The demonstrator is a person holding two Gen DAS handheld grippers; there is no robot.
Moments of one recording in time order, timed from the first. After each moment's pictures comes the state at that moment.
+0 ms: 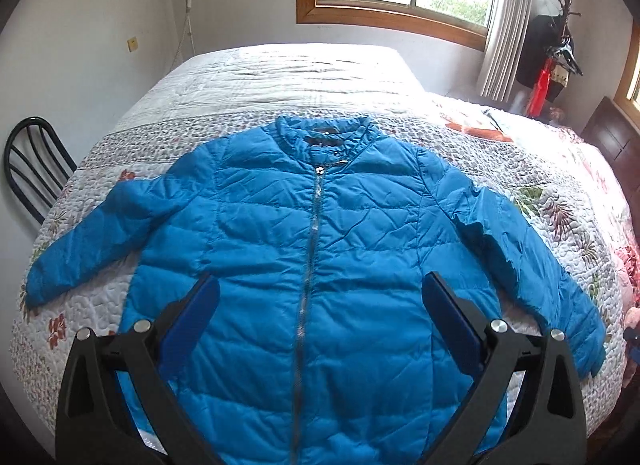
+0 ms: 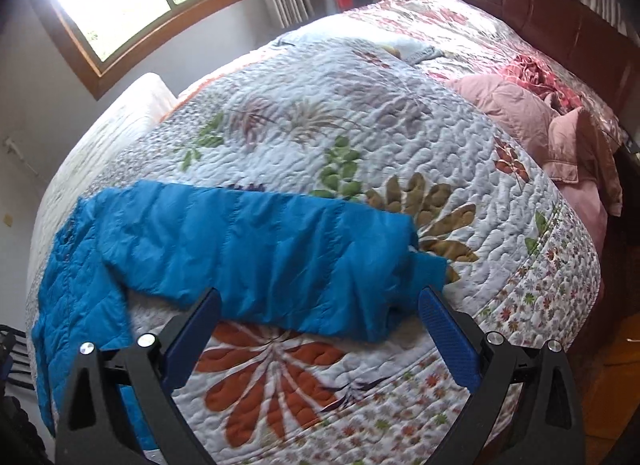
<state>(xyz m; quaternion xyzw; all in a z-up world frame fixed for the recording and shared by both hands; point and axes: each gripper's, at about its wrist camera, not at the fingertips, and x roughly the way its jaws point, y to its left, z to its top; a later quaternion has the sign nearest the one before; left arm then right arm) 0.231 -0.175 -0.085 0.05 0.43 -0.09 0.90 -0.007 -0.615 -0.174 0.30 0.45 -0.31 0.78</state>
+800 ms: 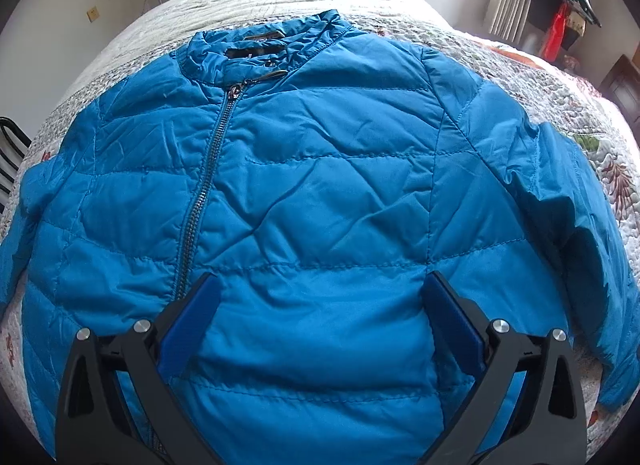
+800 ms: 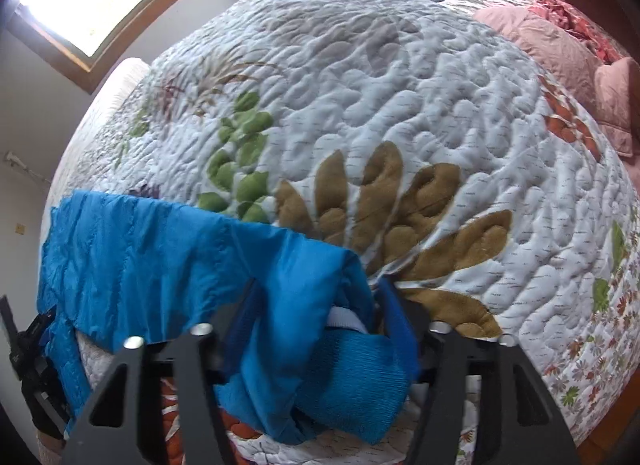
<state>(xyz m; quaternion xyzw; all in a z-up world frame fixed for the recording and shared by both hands) 0.318 -0.252 -0.223 0.08 0.53 -0.09 0.84 0.004 -0.689 -0.268 0.38 0.47 -0.22 0.76</state>
